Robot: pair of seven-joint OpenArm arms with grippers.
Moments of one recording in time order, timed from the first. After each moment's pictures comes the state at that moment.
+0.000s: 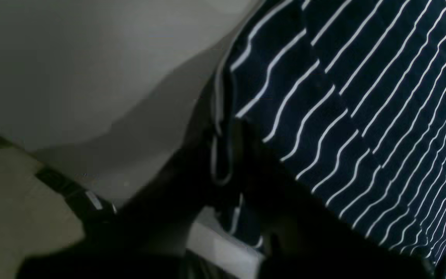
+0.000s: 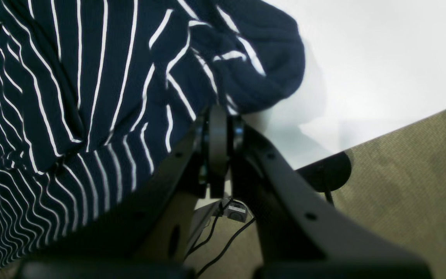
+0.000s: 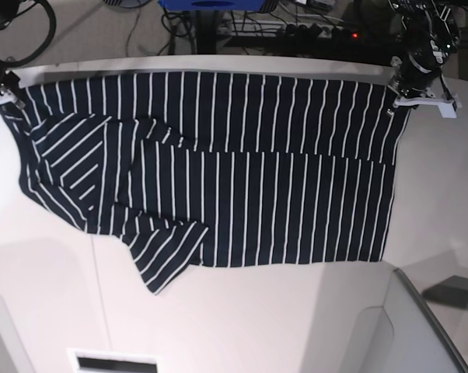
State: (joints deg) left arm 21.7 -5.1 -39.6 86.0 -40.0 -7.2 41.0; right arm -13.2 1.2 55.7 88.6 28.7 24.7 -63.1
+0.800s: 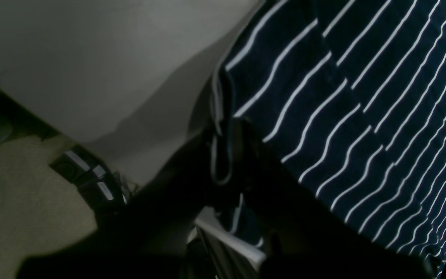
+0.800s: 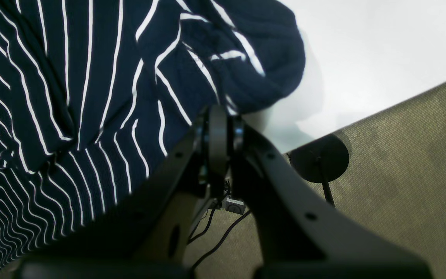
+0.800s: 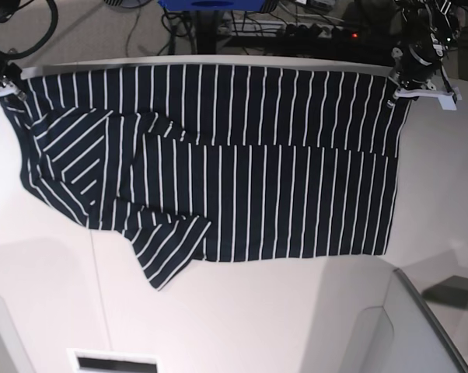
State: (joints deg) left arm 23.7 -5.2 -39.7 86.1 -39.8 -7.2 40.8; right arm -14.9 1.0 55.7 88.6 28.7 24.7 -63.0
